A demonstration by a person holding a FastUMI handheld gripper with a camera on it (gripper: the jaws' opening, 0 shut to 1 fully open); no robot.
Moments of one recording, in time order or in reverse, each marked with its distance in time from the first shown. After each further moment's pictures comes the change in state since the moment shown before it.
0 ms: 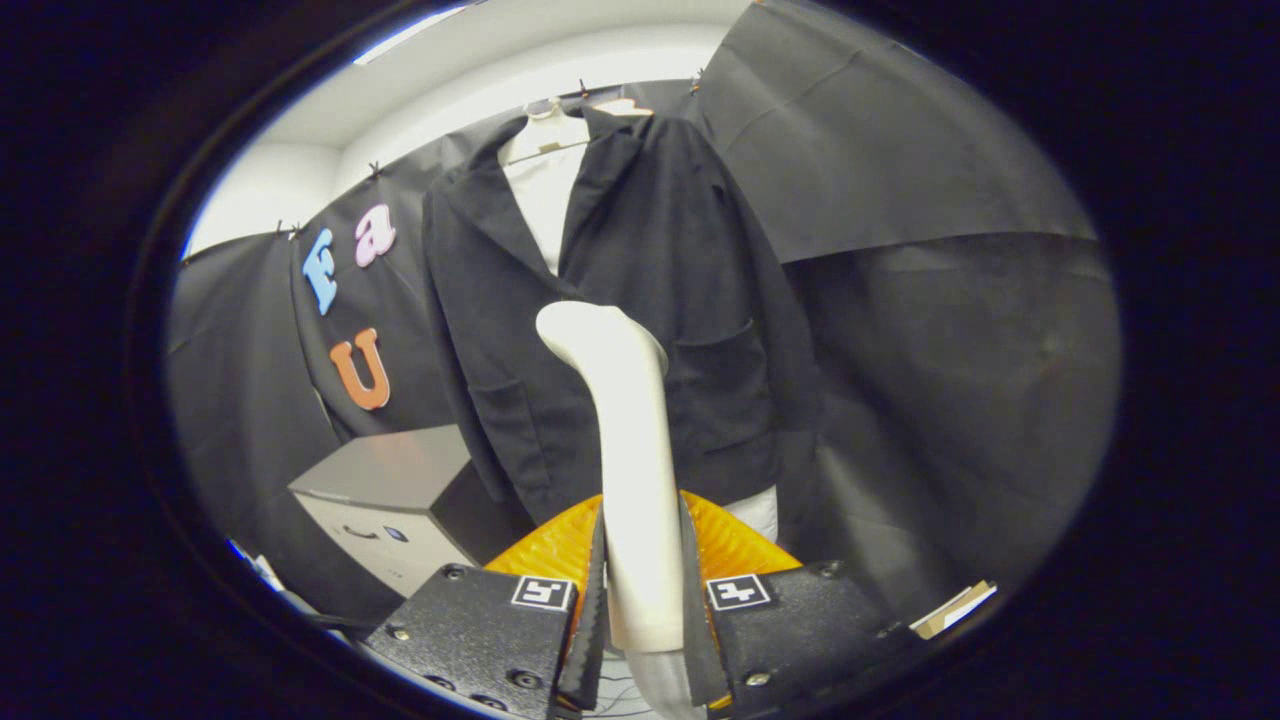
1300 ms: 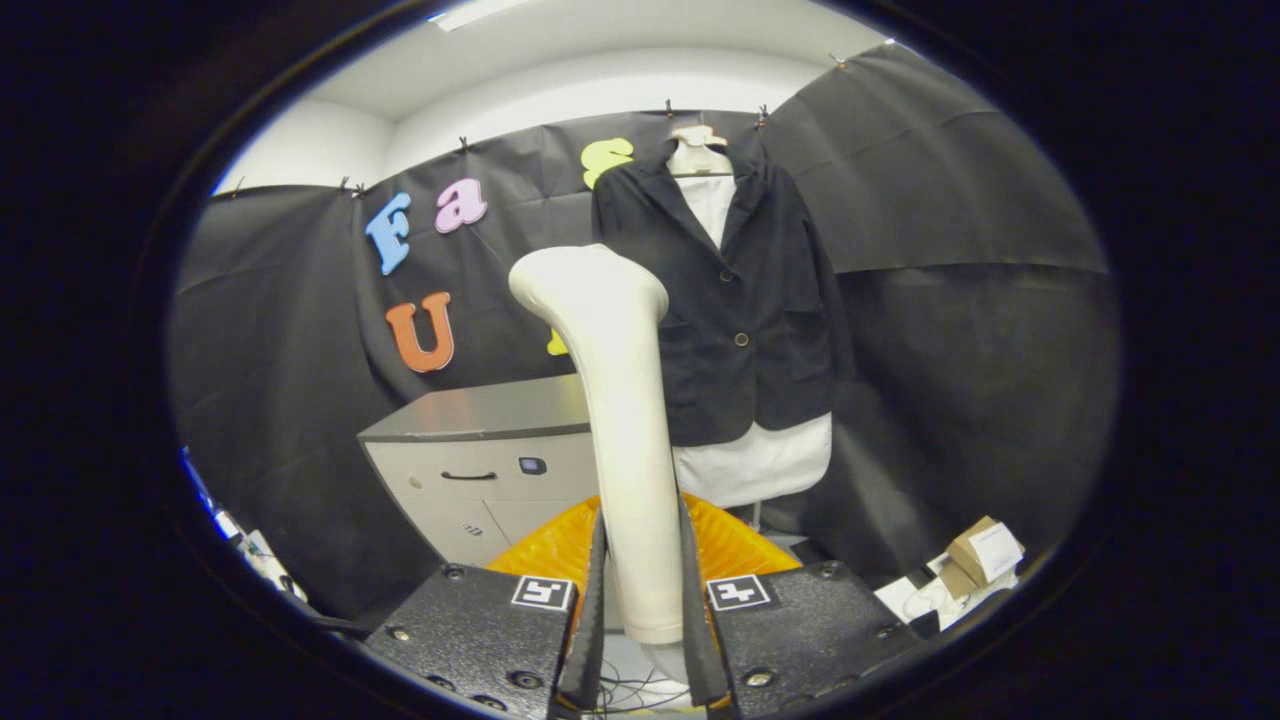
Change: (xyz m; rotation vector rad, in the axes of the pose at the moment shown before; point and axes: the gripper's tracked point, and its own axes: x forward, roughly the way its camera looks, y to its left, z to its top) arm -0.163 0.198 -0.144 -0.108 0.013 -0.027
